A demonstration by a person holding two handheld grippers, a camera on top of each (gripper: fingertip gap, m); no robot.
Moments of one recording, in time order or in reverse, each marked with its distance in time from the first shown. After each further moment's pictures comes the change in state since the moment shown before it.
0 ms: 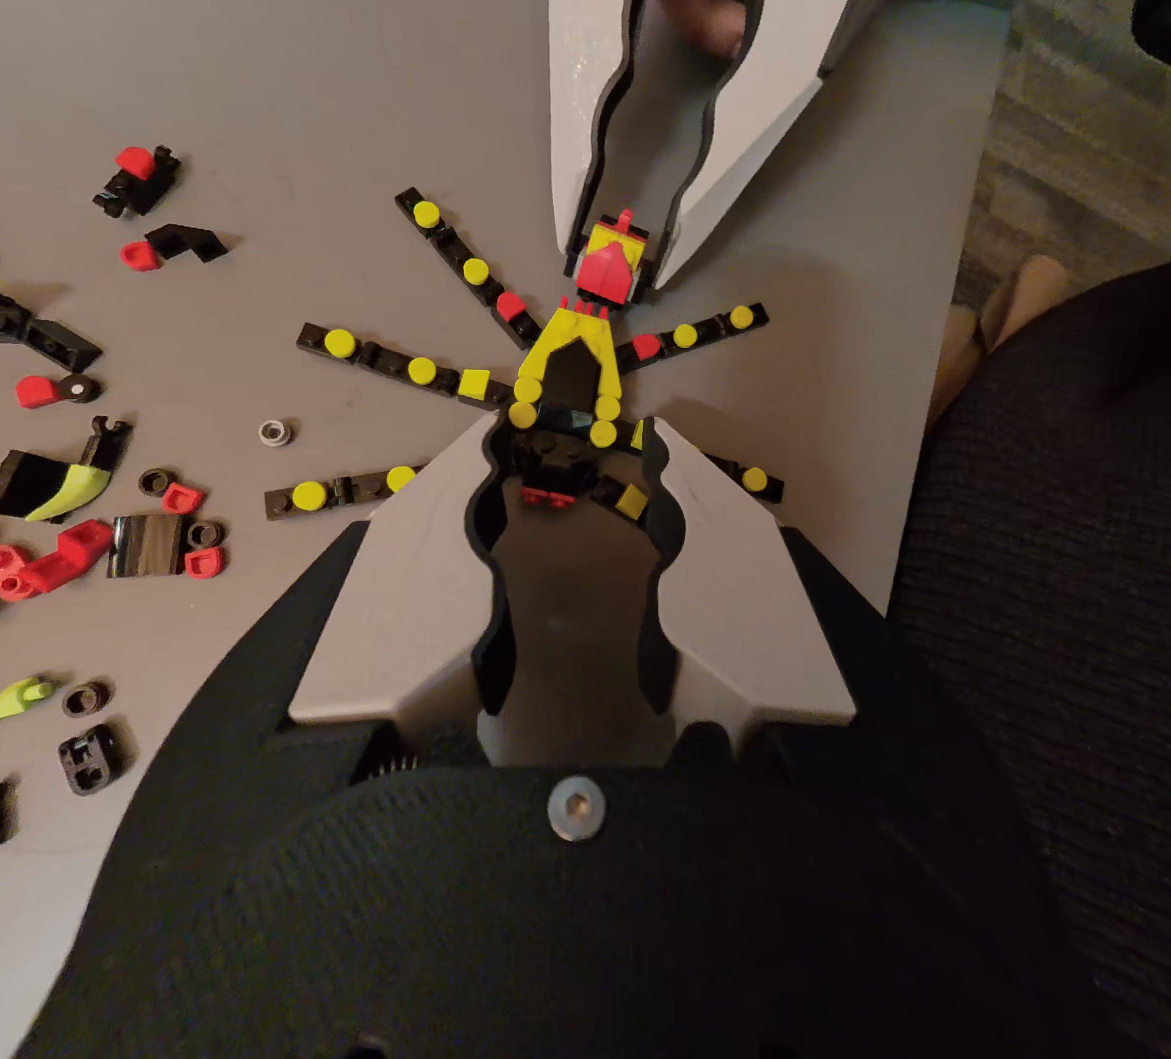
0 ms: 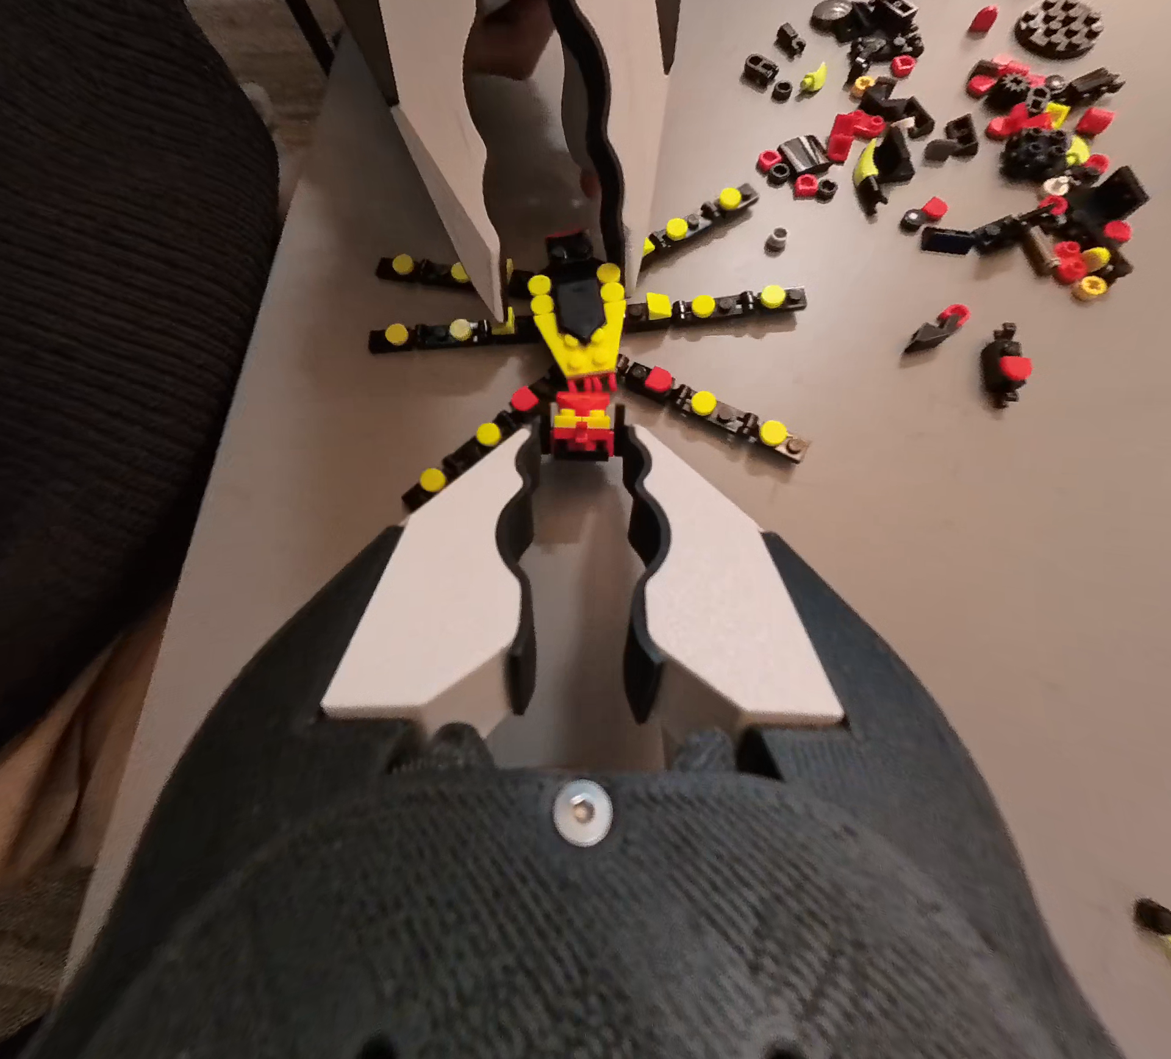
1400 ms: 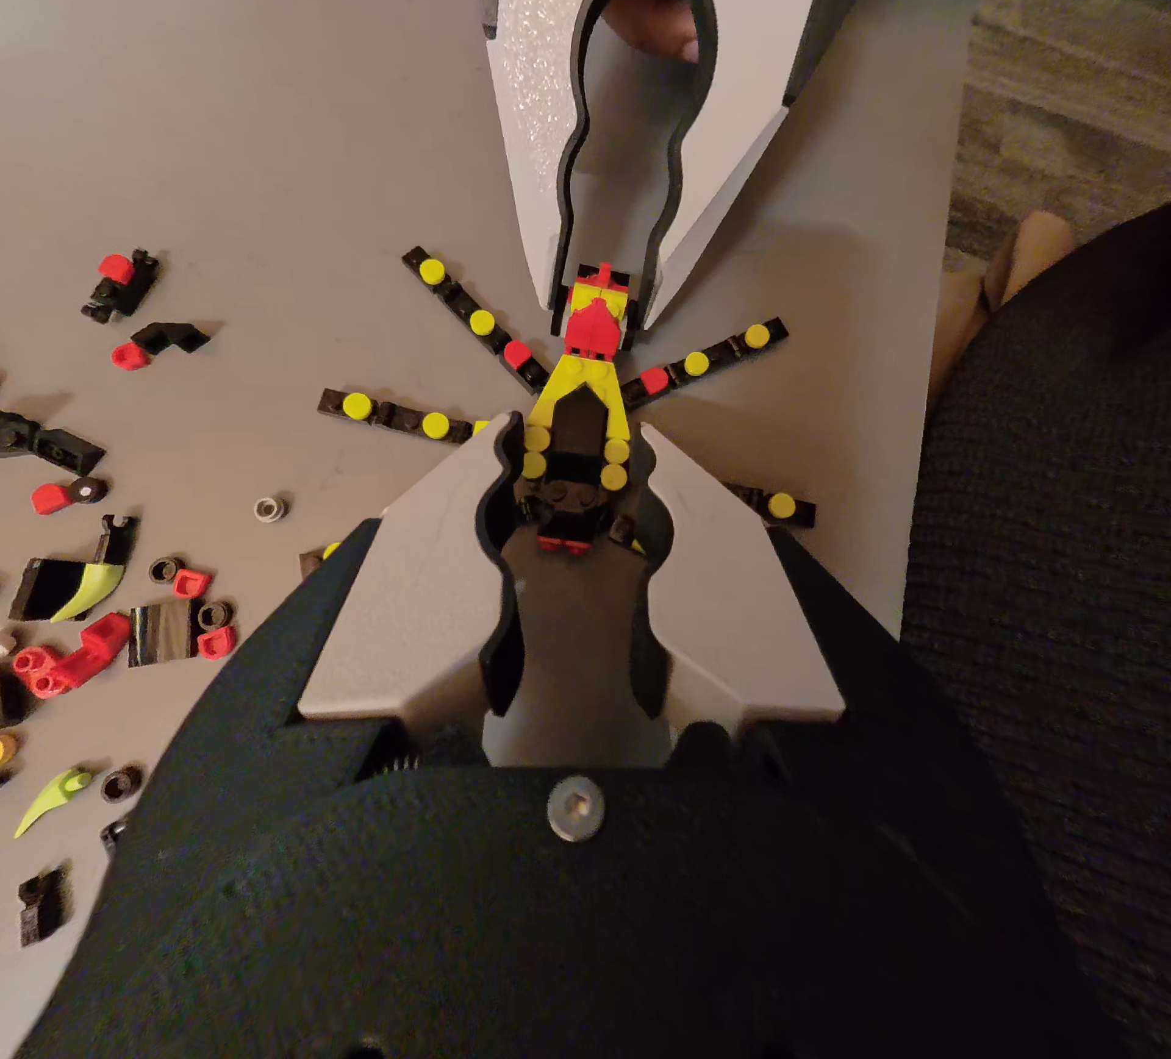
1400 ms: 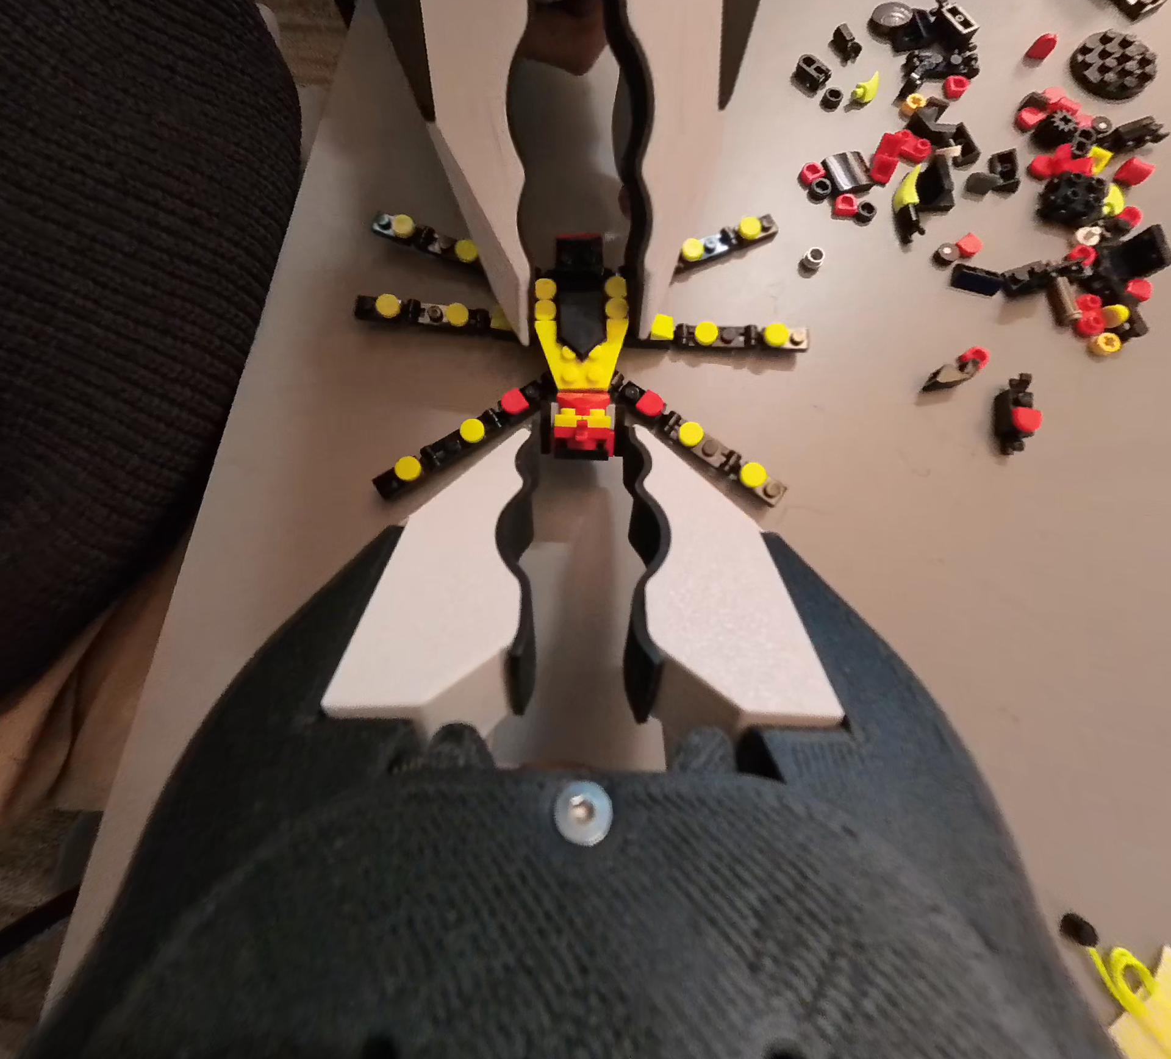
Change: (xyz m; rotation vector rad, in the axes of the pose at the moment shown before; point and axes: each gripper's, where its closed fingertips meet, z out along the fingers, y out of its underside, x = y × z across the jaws) left arm 0.008 -0.010 0.007 -0.003 0.012 0.130; right arm -0.008 -0.003 0.003 -0.076 -0.013 -0.096
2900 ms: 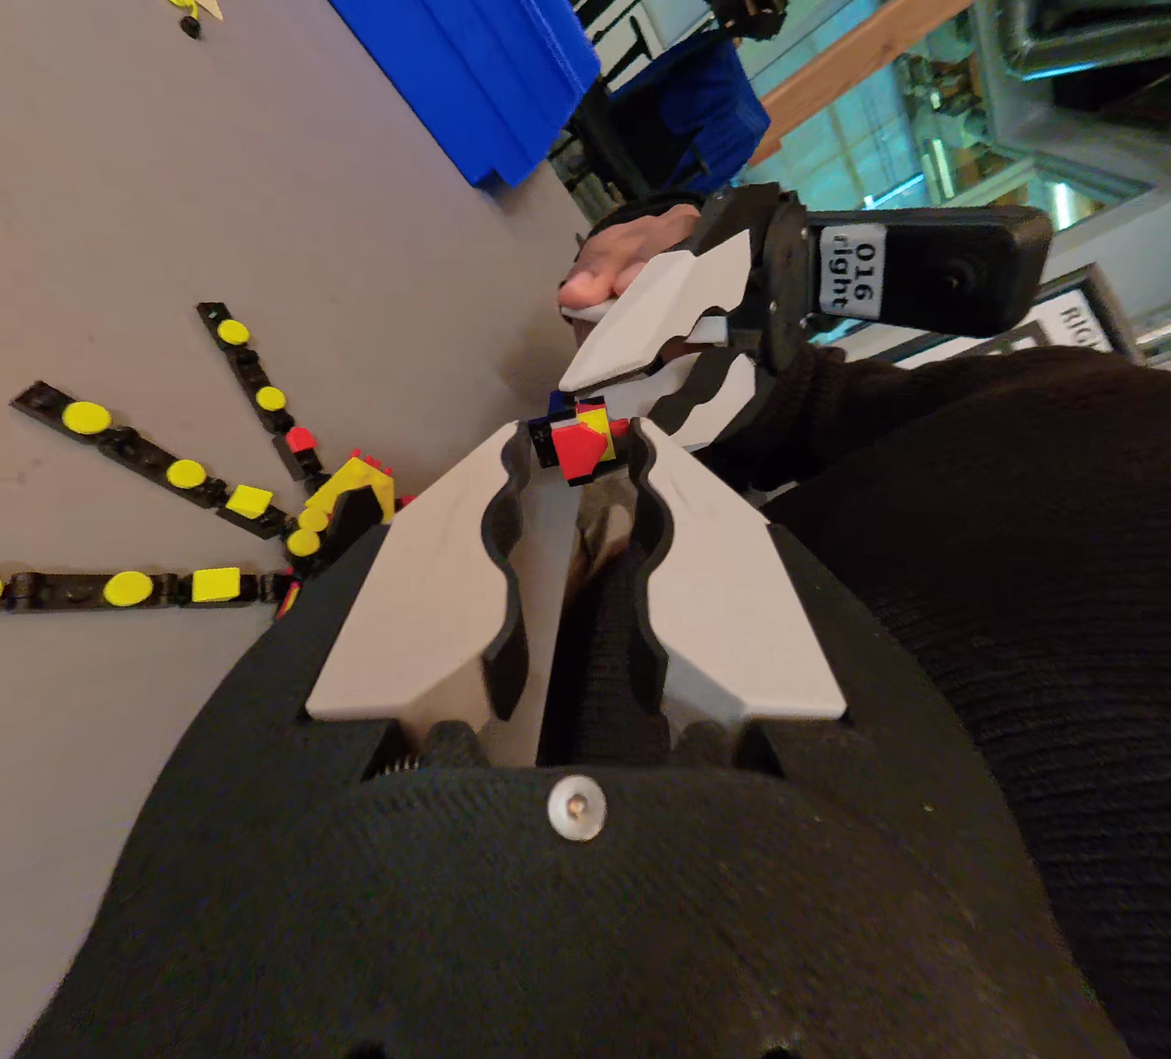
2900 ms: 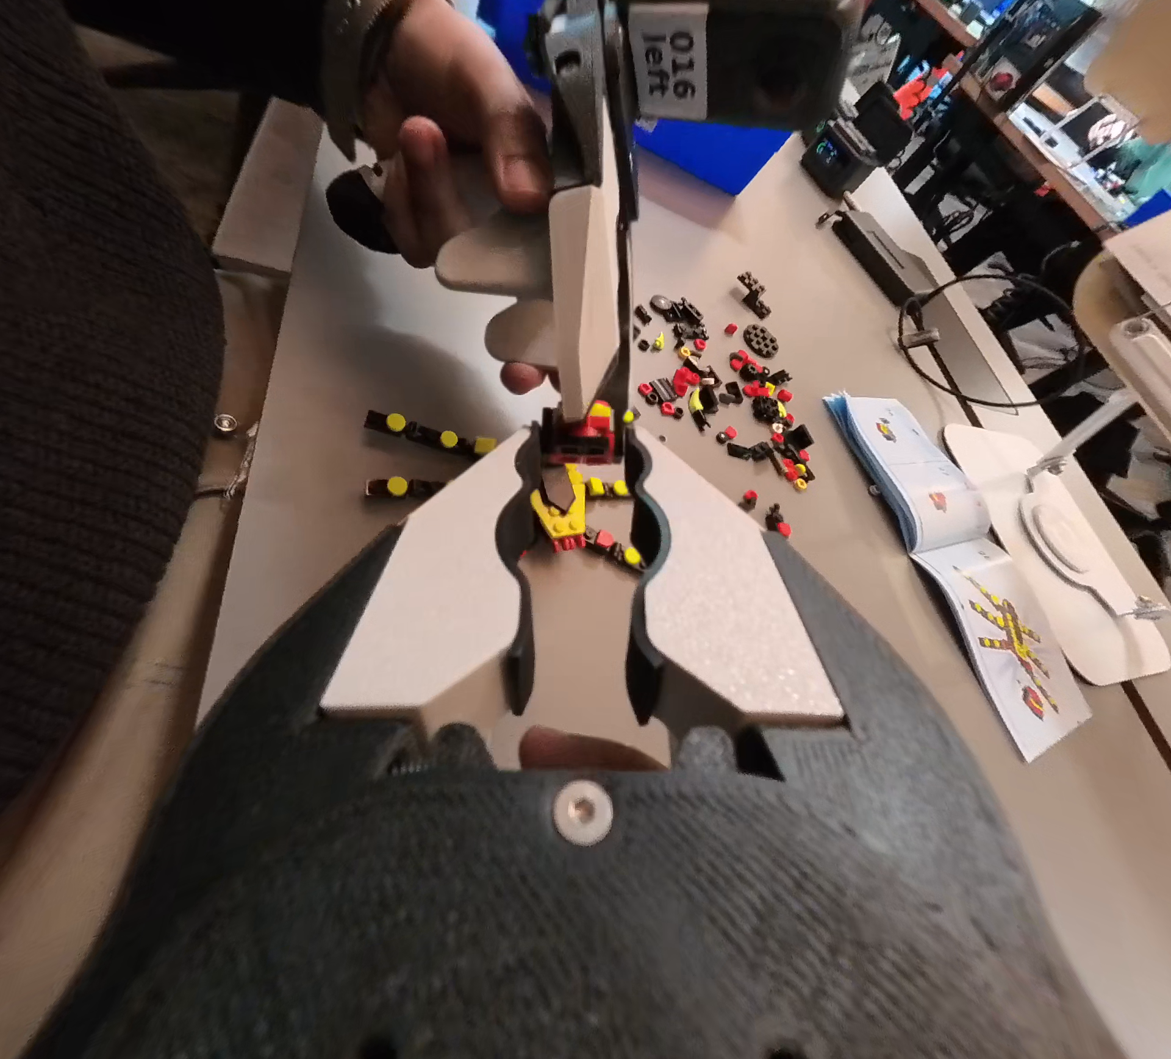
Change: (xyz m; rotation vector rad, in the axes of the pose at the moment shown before) left arm 0.029 -0.068 -0.046 0.376 0.496 -0.673; right arm -0.018 -0.072 -0.038 0.254 0.454 -0.177
